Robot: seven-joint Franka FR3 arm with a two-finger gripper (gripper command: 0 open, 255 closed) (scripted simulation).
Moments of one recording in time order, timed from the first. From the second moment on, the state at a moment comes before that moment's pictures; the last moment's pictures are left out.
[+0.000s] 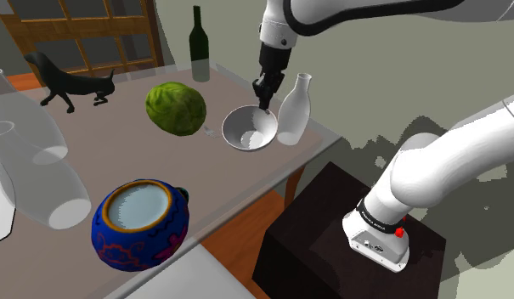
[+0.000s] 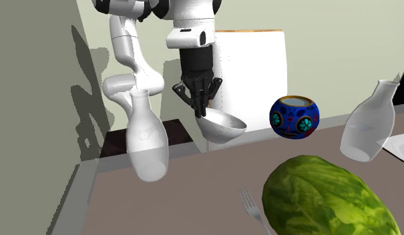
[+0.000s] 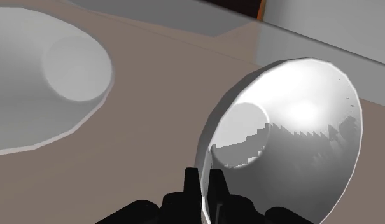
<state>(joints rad) 0.05 -0.41 0.20 -2.25 0.13 1.87 0.07</state>
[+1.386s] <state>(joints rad) 0.05 -0.38 0.19 -1.94 0.12 1.60 0.10</state>
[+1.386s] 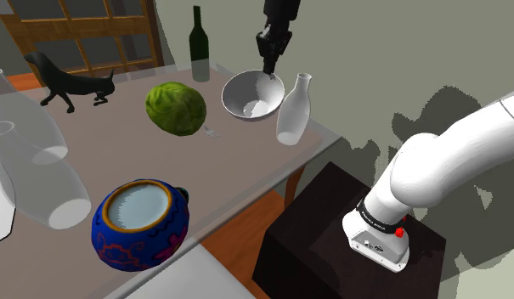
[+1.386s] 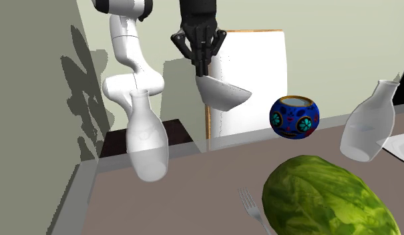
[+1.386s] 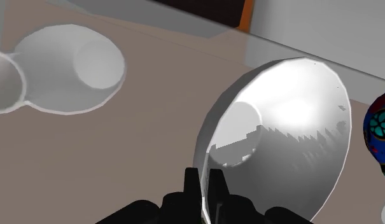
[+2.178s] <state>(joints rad) 0.13 -0.20 0.40 -1.68 0.11 1.55 0.41</state>
